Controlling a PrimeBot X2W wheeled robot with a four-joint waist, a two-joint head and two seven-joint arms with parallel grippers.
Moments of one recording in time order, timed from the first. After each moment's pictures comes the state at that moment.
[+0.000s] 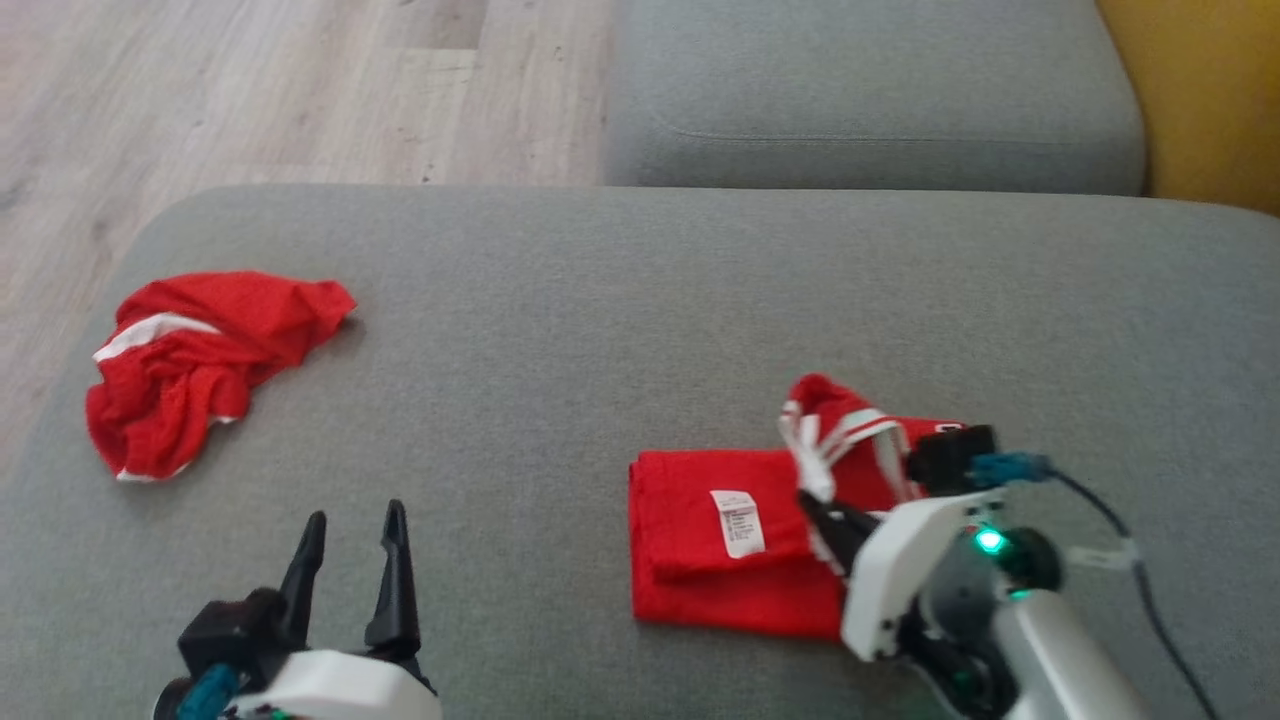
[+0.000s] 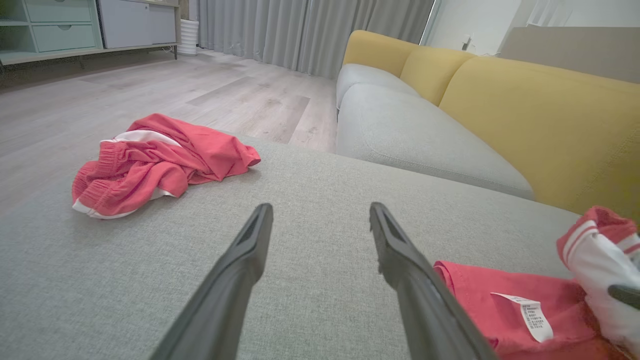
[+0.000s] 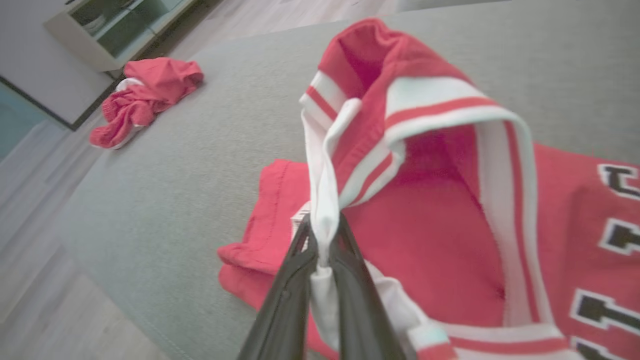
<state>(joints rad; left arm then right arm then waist) 0.04 0.41 -0.54 -0.06 -0.72 0.38 -0.12 -0.12 -0.08 0.30 0.22 0.43 0.12 0.50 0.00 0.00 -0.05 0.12</state>
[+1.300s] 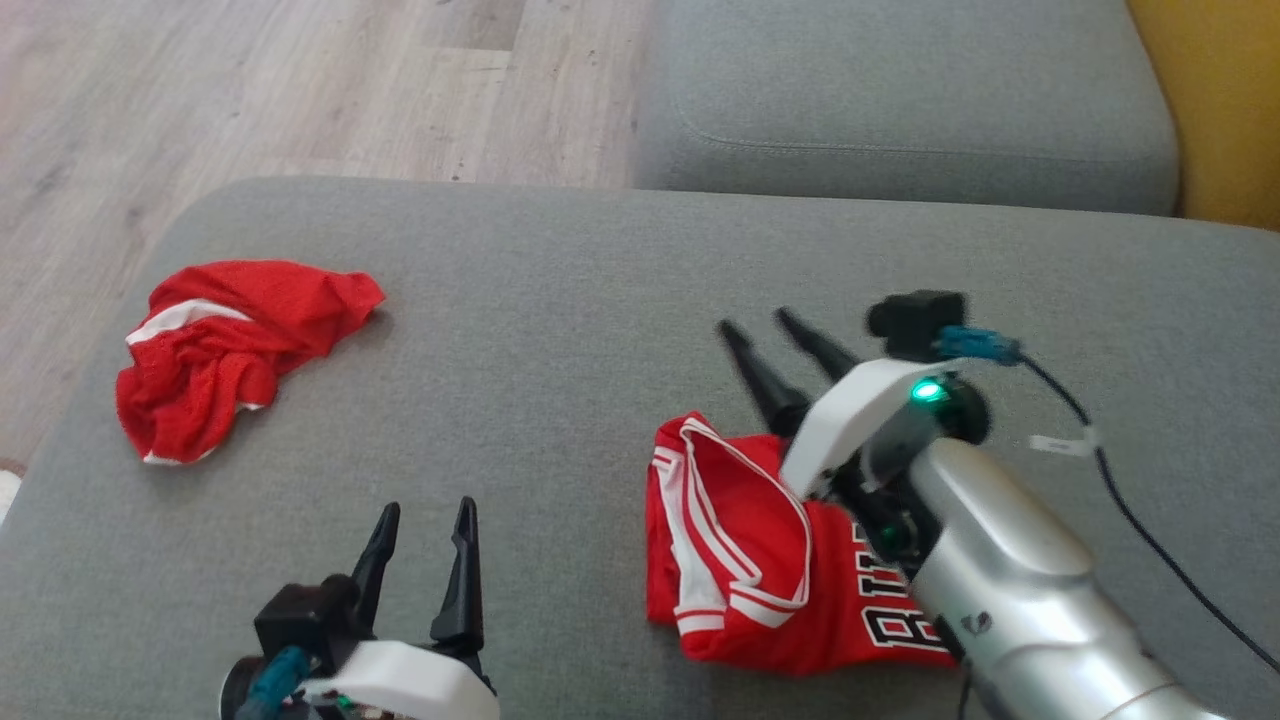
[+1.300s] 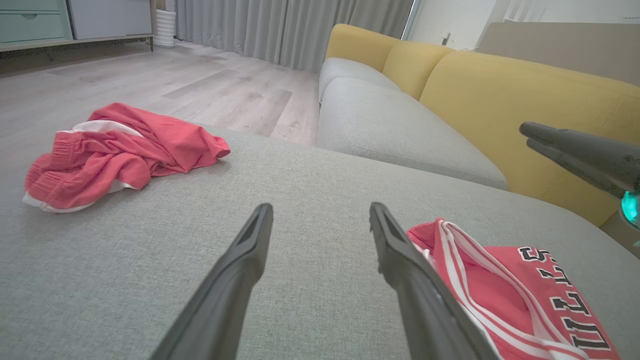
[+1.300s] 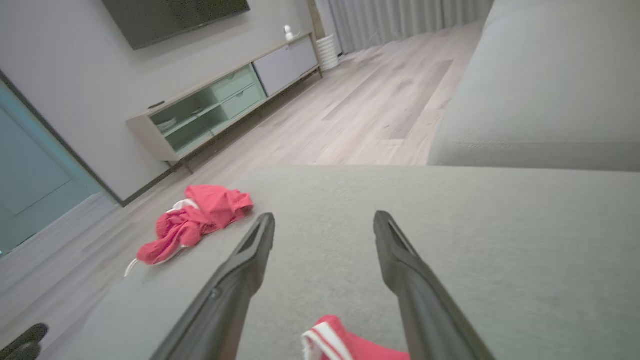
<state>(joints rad) -0.02 0.36 -0.63 -0.01 -0.70 0.35 -0.11 -0.56 -0.06 0.61 0.69 0.72 0.12 0.04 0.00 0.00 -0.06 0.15</state>
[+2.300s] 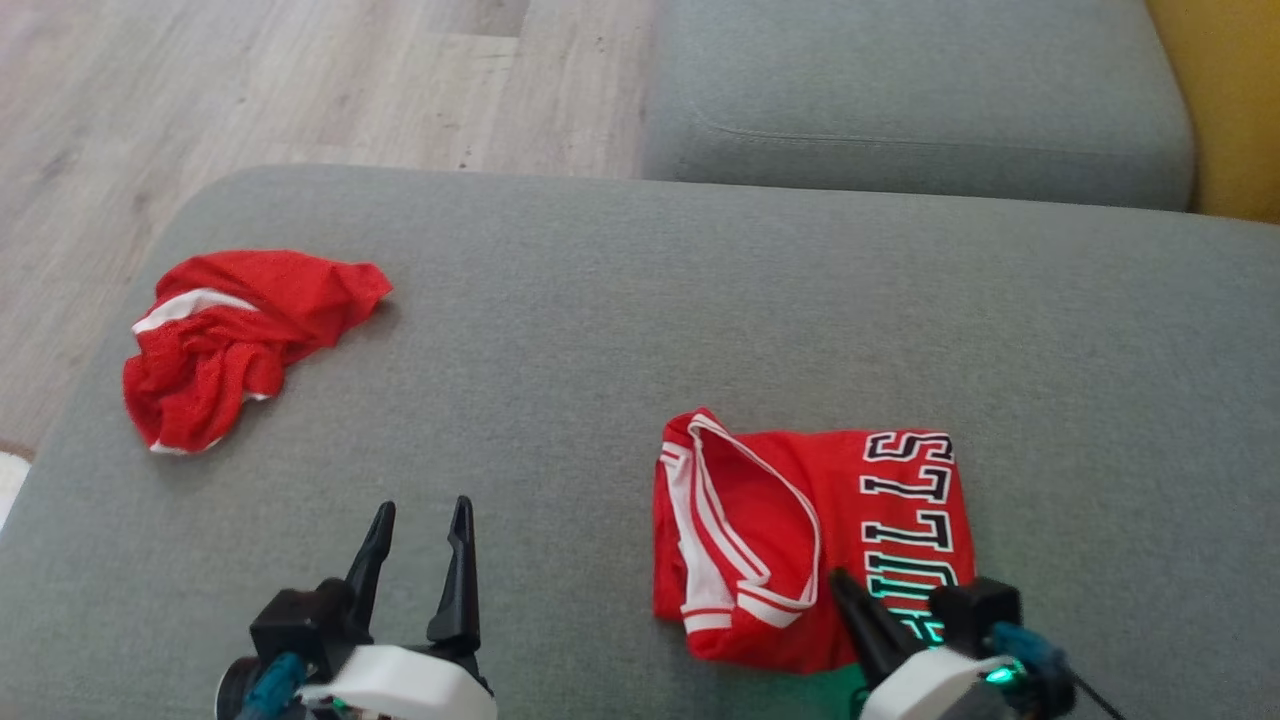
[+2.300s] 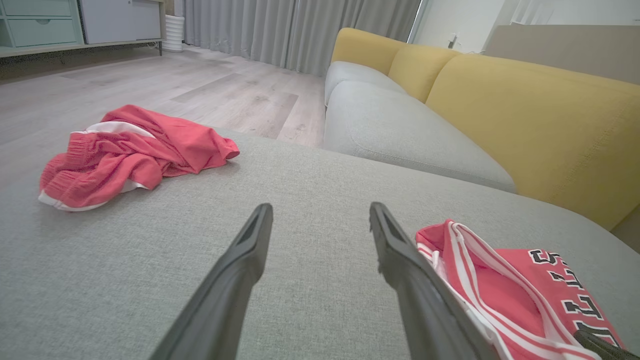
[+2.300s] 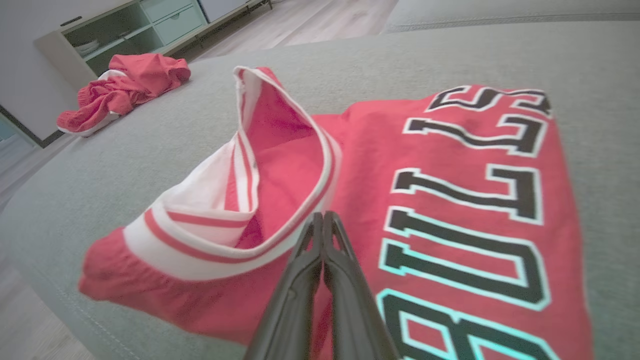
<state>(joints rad) -0.02 0.37 -0.63 -0.01 -0.70 0.35 -0.14 0.02 -0.05 0.33 0.44 0.26 0.12 -0.05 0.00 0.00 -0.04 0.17</state>
